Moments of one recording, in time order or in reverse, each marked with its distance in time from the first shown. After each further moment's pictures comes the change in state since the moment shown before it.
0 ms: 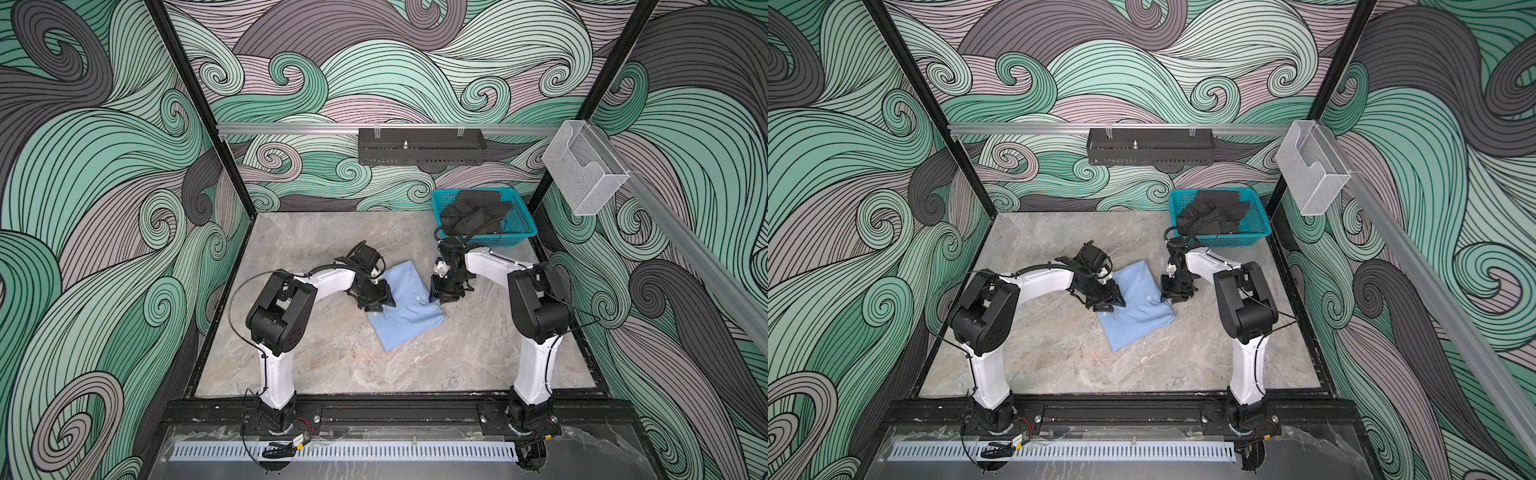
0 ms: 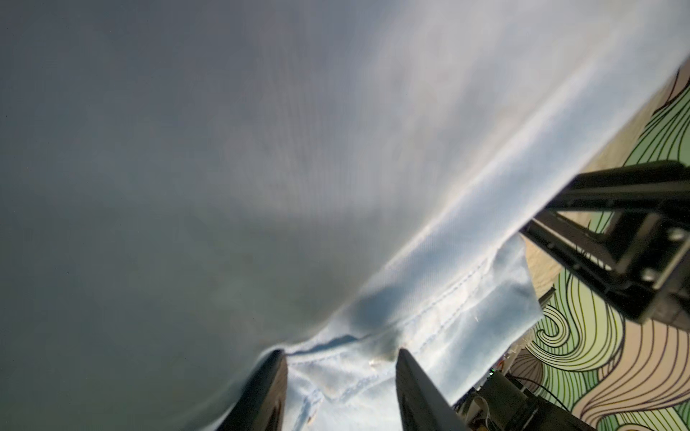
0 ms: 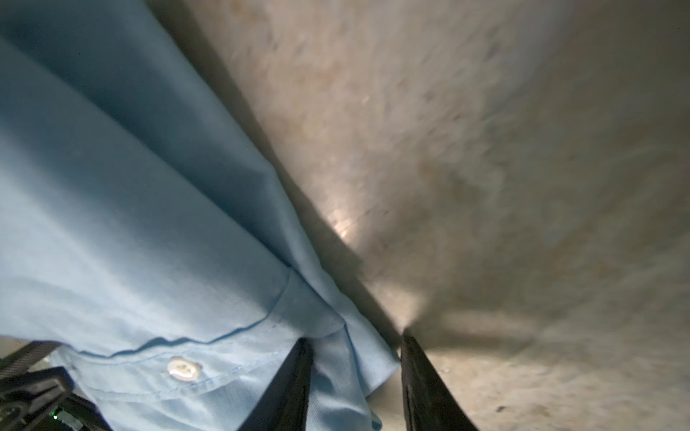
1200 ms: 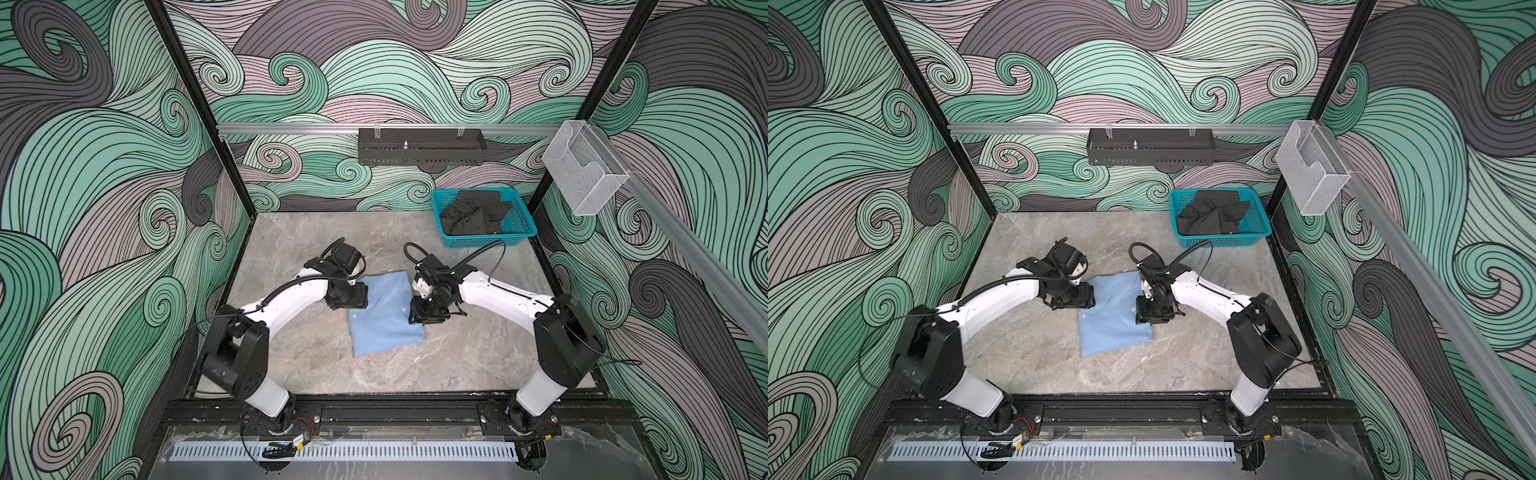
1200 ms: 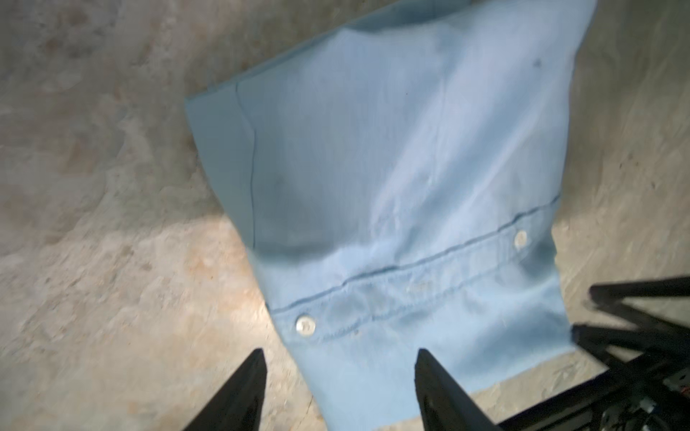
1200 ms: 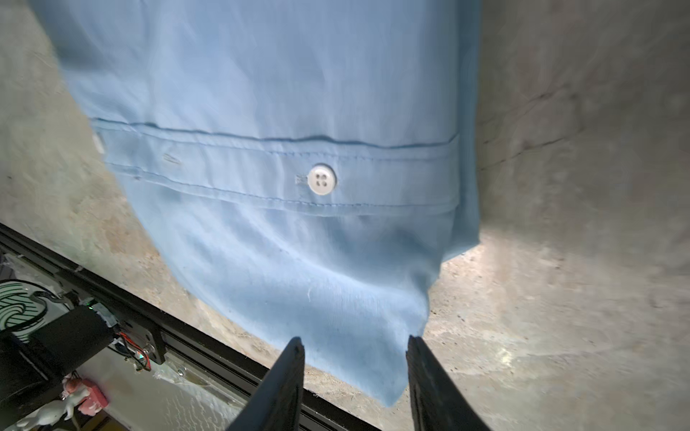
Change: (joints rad) left arm 0.040 -0.262 -0.046 -0.198 -0.328 0.254; right arm 0.291 -0.258 -0.183 0.051 -0.020 0.198
